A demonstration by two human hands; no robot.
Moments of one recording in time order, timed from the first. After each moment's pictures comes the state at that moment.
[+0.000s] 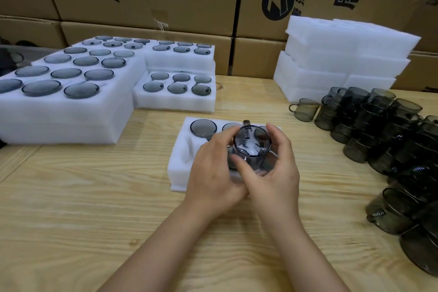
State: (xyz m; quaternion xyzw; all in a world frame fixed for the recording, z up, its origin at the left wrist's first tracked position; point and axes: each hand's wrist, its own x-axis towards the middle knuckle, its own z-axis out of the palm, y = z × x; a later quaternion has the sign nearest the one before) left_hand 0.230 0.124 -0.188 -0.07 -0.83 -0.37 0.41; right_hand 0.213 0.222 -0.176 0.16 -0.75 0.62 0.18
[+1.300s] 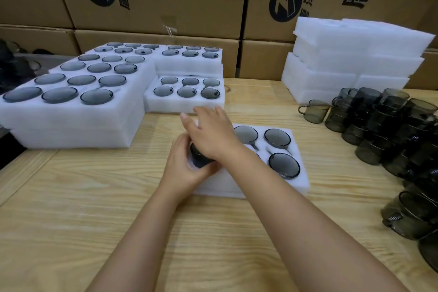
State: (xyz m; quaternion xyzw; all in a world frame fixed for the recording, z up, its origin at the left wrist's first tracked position) left_hand 0.225 0.046 -0.196 -0.01 -0.77 -0.58 0.27; right_hand 0.153 0.114 -0.139 0.32 -0.91 0.28 0.00
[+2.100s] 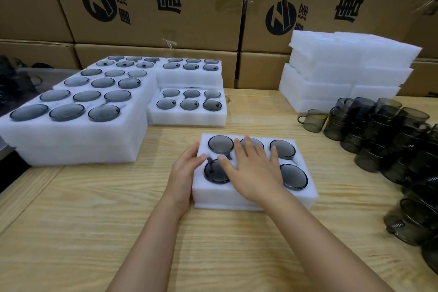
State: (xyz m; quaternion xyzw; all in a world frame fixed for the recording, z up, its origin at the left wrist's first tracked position) left_hand 0.212 0.029 -0.204 0.10 -0.56 -0.81 0.13; right_hand 0.162 0.173 -0.170 0.22 -0.97 0.07 0.01
